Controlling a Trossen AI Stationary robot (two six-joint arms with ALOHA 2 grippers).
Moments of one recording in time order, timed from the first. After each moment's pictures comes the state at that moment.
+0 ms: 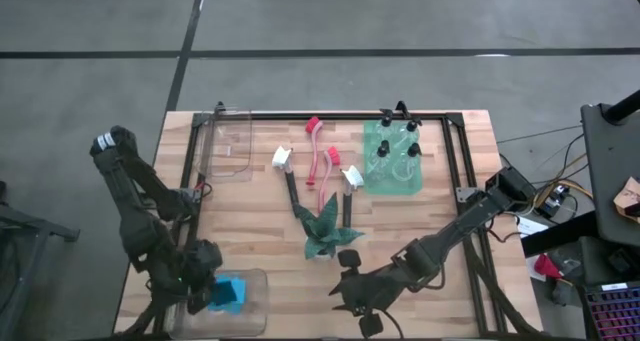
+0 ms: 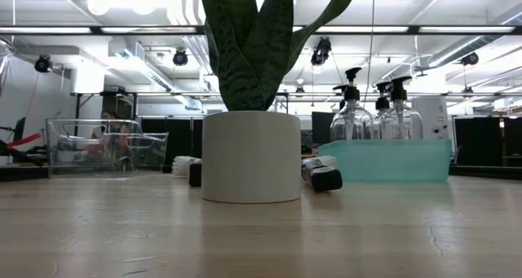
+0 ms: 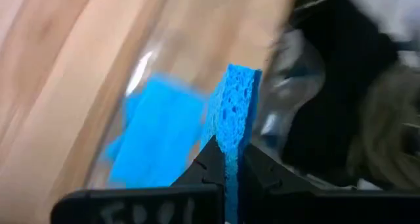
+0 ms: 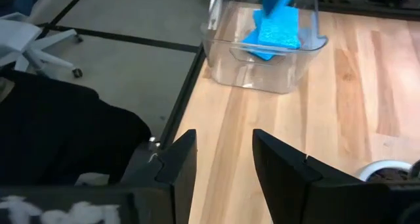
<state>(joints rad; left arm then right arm) -1.04 1.14 1.00 -0.83 -0.22 -1.50 0.62 1.80 1.45 -0.28 0.21 0.29</state>
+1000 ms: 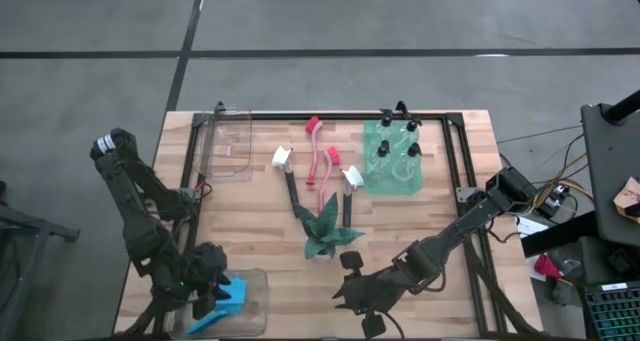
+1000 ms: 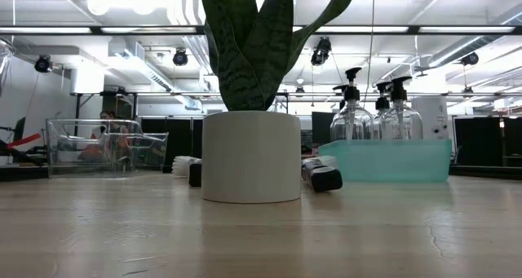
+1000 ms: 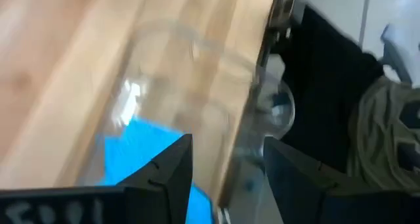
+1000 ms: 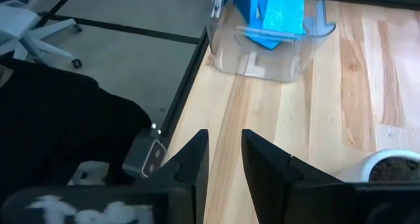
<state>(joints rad) -1.04 1.18 0.99 -0.72 -0.35 -1.40 0.63 1.80 1.43 -0.29 0.21 0.29</state>
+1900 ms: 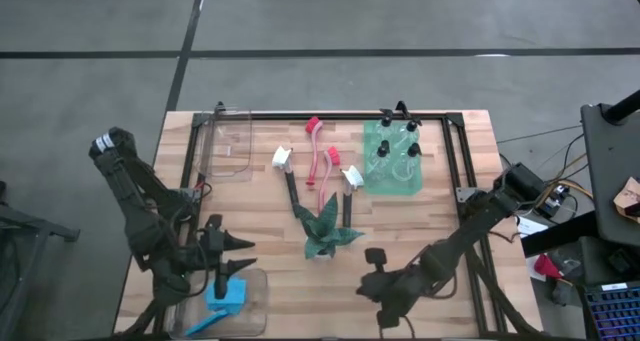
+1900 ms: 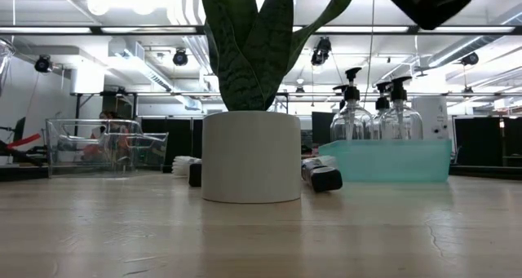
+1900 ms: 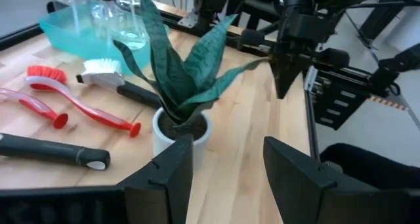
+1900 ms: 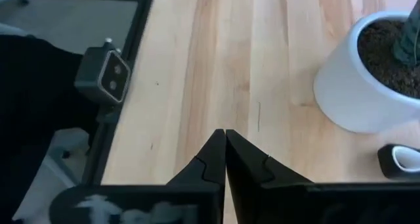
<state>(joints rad) -1.00 1.16 0.99 -0.59 -1.00 -1.00 0.70 1.73 1.16 -0.30 0.34 0.51</state>
